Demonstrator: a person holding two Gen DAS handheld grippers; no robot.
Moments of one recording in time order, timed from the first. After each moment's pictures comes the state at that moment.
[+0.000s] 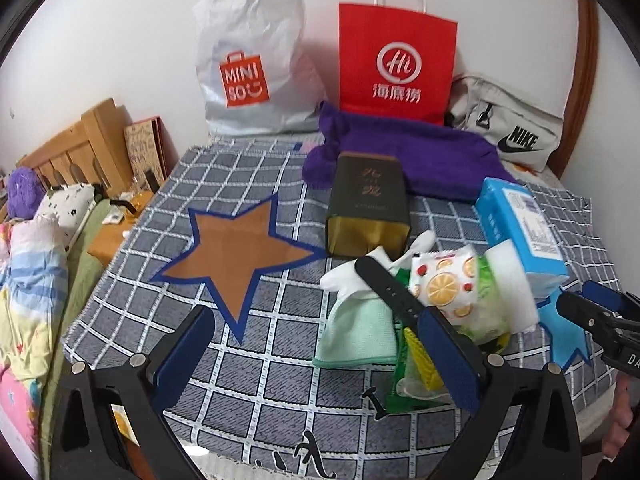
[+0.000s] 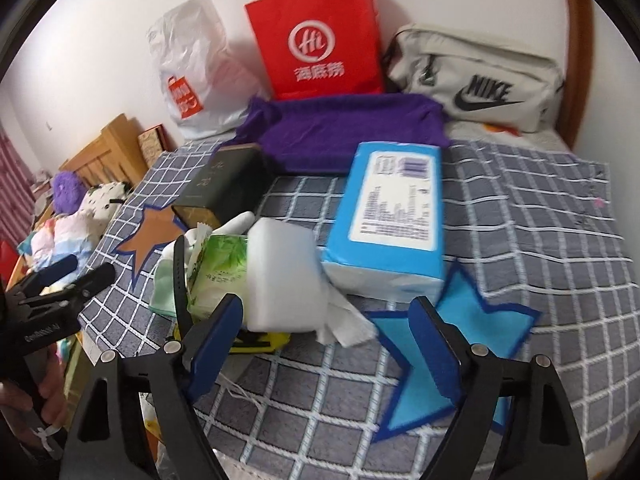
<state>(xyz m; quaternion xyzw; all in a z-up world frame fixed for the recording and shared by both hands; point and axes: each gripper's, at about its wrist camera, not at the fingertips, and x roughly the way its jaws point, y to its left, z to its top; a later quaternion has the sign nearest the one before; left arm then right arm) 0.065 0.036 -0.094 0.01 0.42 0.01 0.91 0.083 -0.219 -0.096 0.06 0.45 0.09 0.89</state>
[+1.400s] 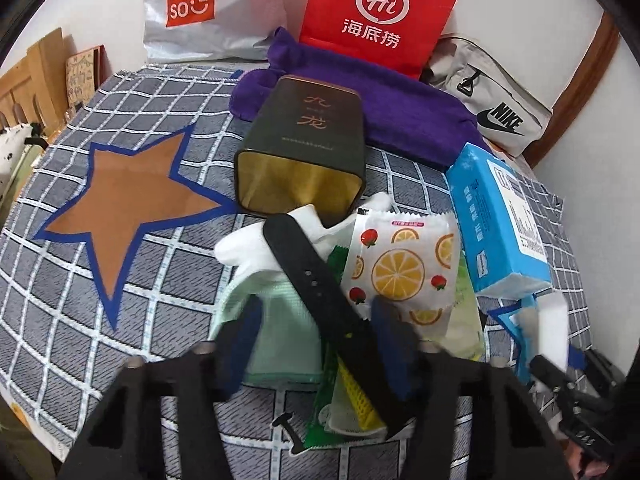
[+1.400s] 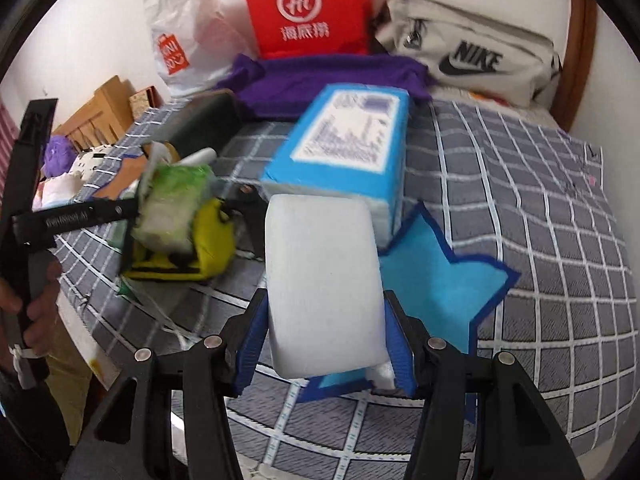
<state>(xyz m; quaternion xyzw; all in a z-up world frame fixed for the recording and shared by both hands) 0.113 0.008 -0.149 -0.09 0.50 -0.08 0.86 0.061 -0.256 -0.141 0.01 0.48 0.08 0.87</state>
